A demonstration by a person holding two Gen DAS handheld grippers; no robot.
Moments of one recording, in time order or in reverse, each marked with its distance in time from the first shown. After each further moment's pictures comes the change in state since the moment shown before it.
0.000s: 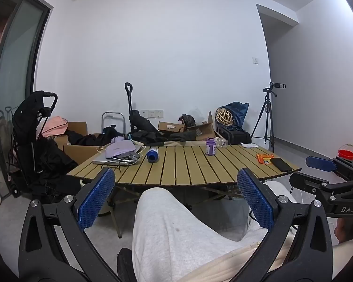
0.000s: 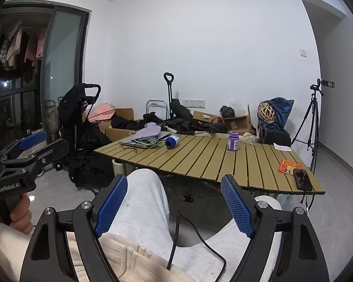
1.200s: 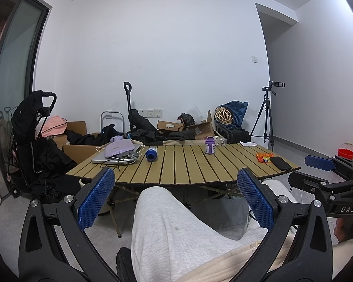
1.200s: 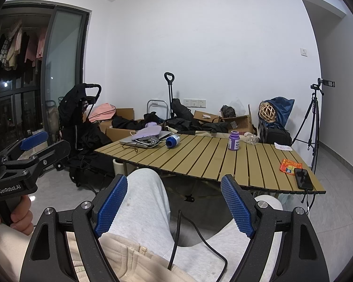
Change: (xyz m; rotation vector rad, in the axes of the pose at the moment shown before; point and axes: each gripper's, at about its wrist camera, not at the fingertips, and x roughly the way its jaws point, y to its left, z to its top) left arm 0.000 0.000 0.000 0.005 0.007 0.001; right arm -0.005 -0.007 -0.004 0.004 0.004 0.001
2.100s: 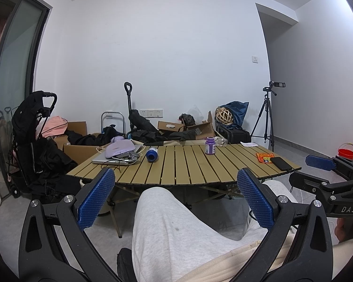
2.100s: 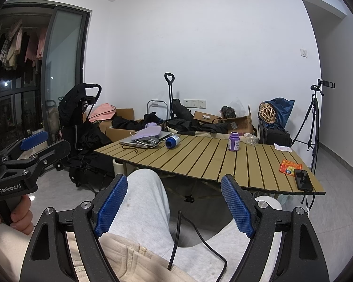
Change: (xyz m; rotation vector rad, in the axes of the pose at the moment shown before) left arm 0.000 0.000 0.000 0.000 0.001 0.000; right arm -0.004 -0.003 0.000 -0.001 -0.001 -0.001
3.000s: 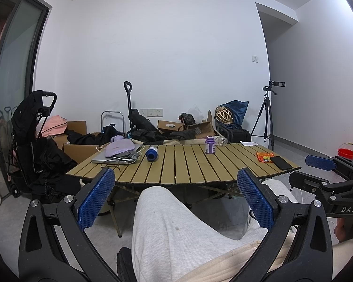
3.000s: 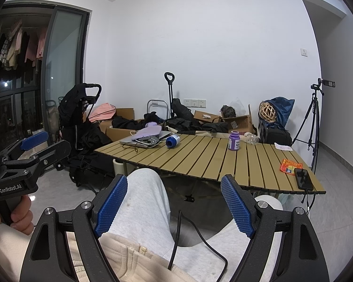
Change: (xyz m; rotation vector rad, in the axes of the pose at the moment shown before) left arm 0.000 0.000 0.000 0.001 0.000 -0.001; right arm -0.002 -0.004 -0.002 0.001 0.001 -0.001
